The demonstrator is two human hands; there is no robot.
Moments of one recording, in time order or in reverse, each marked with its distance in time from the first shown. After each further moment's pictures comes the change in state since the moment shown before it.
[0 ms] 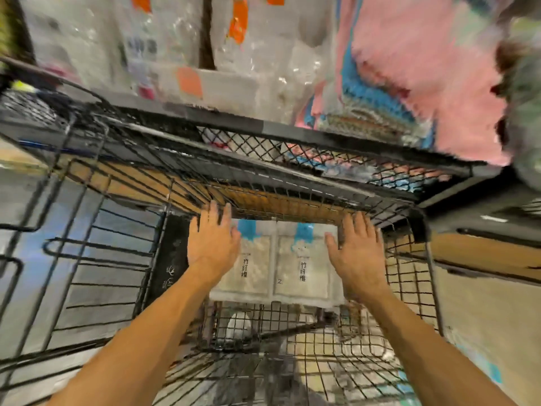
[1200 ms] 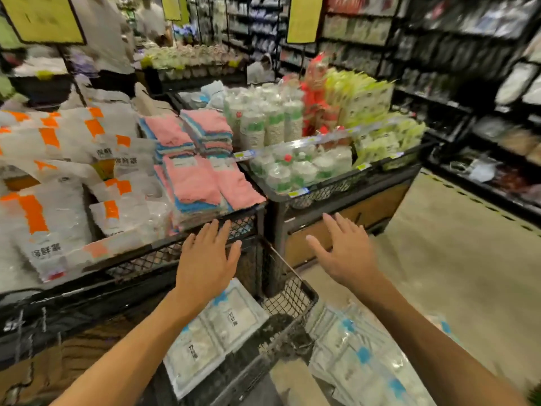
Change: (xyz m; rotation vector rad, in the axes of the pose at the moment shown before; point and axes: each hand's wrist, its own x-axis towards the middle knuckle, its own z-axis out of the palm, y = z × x) left_hand -0.231 0.108 -0.284 -0.071 0.290 0.836; right_hand -0.340 0.053 -0.277 0.203 0.411 0.461
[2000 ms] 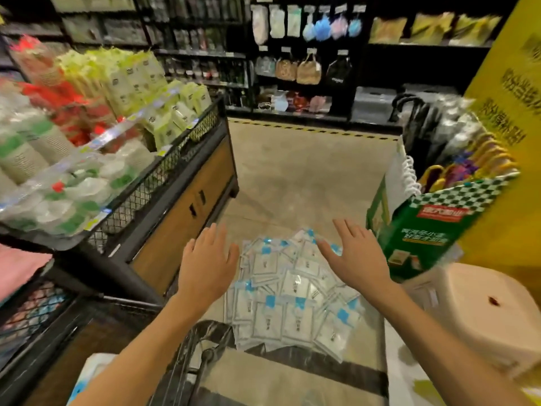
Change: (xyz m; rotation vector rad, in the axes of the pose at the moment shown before) left_hand -0.008 0.347 0.106 -0.047 -0.206 0.722; right_hand -0.229 0.303 -0.042 -0.069 0.200 0.754
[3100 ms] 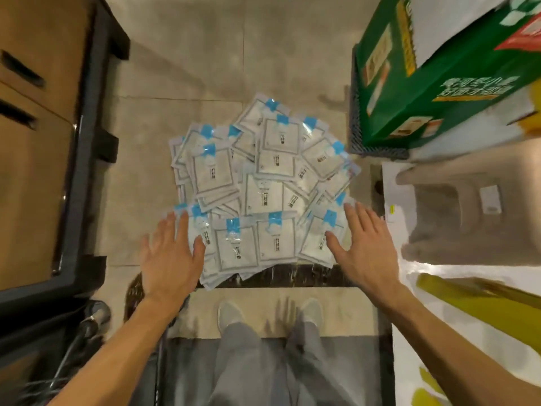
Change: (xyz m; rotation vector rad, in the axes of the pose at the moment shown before) left_hand 0.189 -0.072 0.446 0.136 -0.445 0.021; right_hand 0.092 0.171 0.398 -0.062 -0.298 0.379
